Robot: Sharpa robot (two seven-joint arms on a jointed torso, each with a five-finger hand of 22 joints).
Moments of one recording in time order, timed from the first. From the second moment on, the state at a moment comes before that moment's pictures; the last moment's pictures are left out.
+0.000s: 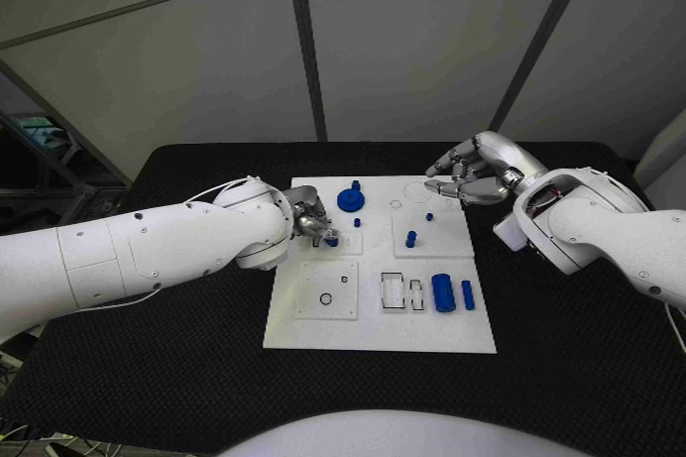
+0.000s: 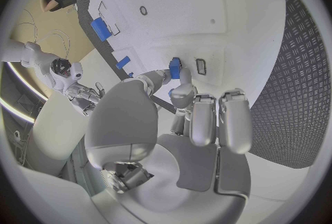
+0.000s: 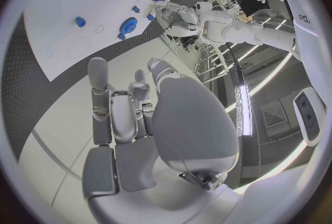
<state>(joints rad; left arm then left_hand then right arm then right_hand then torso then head) 1.22 -0.74 -0.08 1.50 -1.11 -0.18 -0.58 1.16 -0.24 0.62 0.14 0.38 1.00 0.02 0.56 0.69 1.38 -0.05 1.10 0.95 1.47 -0.11 1.40 1.31 0.13 1.46 0.00 1.42 1.31 1.22 -0.86 0.01 1.58 -1.09 -0.44 -0.04 1.42 -0.16 0.19 0.25 0.38 1.03 0.12 0.22 0.09 1.20 0.04 1.09 0.98 1.47 -0.03 1.30 1.19 0.16 1.13 0.08 1.02 0.68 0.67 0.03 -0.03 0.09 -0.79</state>
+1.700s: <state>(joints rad) 1.21 -0.70 -0.06 1.45 -1.10 -0.11 -0.61 0.99 -0.19 0.25 0.19 0.37 1.08 -0.01 0.54 0.72 1.41 -0.07 1.17 1.04 1.47 -0.14 1.40 1.31 0.13 1.47 -0.01 1.43 1.31 1.22 -0.86 0.01 1.58 -1.09 -0.44 -0.04 1.42 -0.16 0.19 0.26 0.38 1.02 0.13 0.23 0.09 1.16 0.04 1.06 0.94 1.47 -0.03 1.26 1.15 0.16 1.10 0.08 0.97 0.62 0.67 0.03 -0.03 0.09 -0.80</state>
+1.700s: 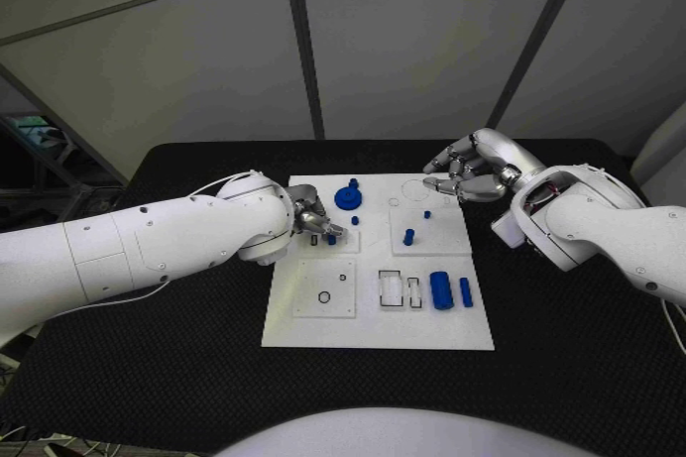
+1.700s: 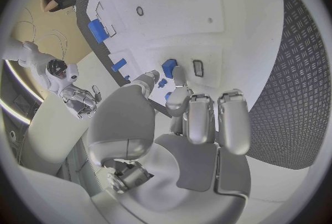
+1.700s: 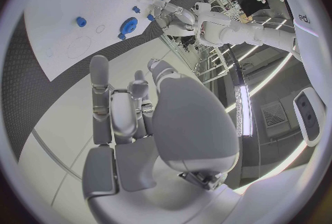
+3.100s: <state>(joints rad) 1.32 -0.61 0.09 1.07 -1.04 0.17 -0.59 1.21 -0.10 -0.06 0.29 0.30 0.95 0.08 0.37 0.54 1.20 -0.01 0.87 0.65 1.47 -0.07 1.38 1.29 0.13 1.44 0.03 1.28 1.21 1.22 -0.85 0.01 1.57 -1.09 -0.44 -0.04 1.42 -0.16 0.19 0.26 0.38 1.01 0.13 0.23 0.09 1.12 0.04 1.00 0.87 1.47 -0.03 1.20 1.10 0.17 1.07 0.08 0.92 0.56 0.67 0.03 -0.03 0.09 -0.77</state>
